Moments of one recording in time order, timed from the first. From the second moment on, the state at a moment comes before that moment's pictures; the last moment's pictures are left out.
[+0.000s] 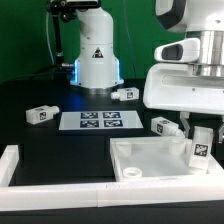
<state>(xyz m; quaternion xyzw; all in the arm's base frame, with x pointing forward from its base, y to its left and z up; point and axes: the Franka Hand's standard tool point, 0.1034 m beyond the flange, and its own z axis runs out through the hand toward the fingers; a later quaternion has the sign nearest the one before) 0.646 0.112 0.090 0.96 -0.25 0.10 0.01</state>
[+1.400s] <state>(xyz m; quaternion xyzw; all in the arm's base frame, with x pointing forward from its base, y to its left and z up) 0.643 0.128 0.089 0.96 -0.25 0.10 -0.01</state>
